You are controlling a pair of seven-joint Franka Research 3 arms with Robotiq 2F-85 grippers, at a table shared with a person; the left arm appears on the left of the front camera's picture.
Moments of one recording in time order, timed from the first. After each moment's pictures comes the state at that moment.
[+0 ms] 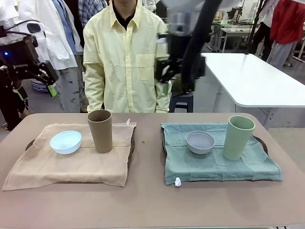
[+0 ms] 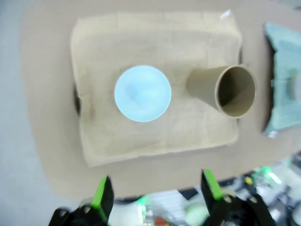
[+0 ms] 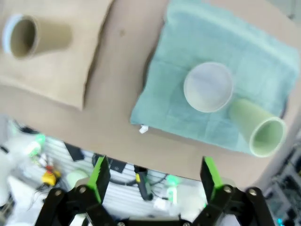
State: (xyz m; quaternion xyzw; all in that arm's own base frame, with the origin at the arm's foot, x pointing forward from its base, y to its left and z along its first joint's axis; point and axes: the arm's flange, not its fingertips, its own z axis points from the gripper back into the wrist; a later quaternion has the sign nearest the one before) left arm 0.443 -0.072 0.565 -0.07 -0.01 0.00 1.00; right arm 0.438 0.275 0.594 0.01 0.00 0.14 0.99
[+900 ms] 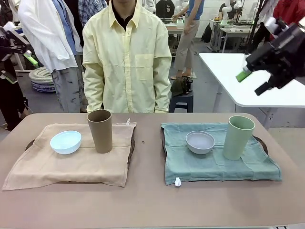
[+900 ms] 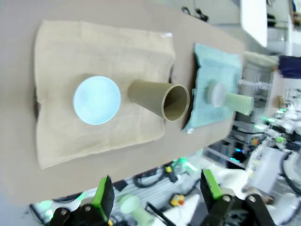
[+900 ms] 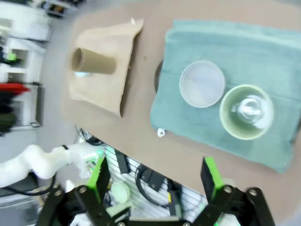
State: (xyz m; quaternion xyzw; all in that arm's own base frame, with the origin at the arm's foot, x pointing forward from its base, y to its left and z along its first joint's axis) left arm 0.482 0.049 0.597 -0.34 0.02 0.07 0.94; right arm 0.364 0.010 0.580 0.31 -0.12 0.07 0.94
